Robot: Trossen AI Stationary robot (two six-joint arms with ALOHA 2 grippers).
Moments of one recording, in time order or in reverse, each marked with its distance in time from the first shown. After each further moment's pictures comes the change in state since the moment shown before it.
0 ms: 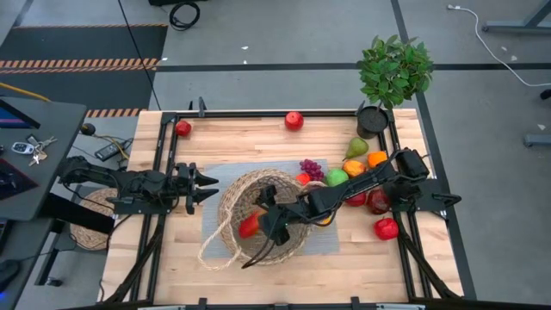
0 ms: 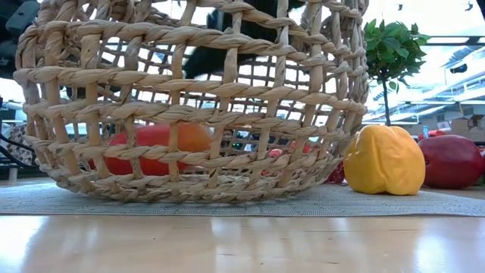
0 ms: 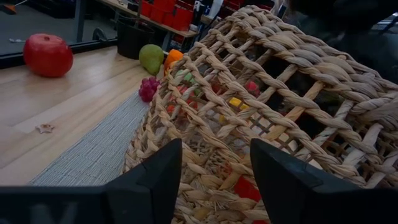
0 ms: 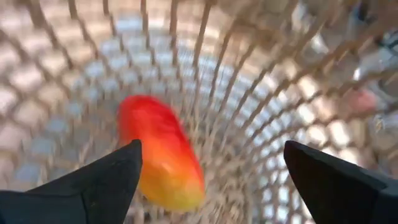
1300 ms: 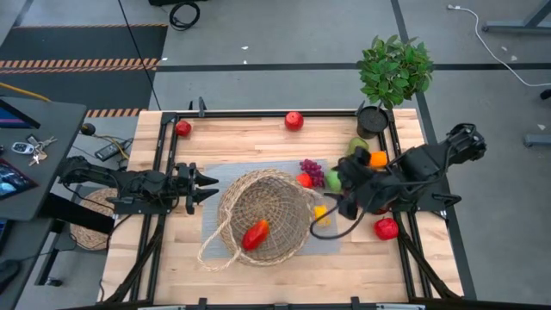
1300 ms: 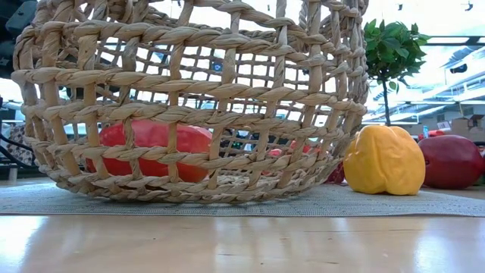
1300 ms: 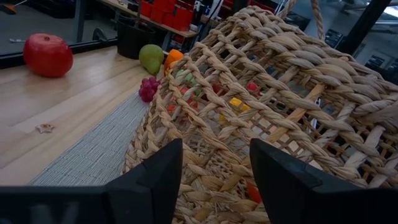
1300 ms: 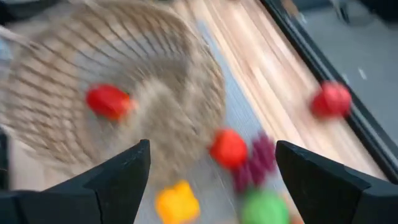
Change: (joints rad) left arm 0.000 0.000 0.000 0.000 0.000 0.000; right arm 0.200 -0.580 0.146 -1.049 0.251 1.021
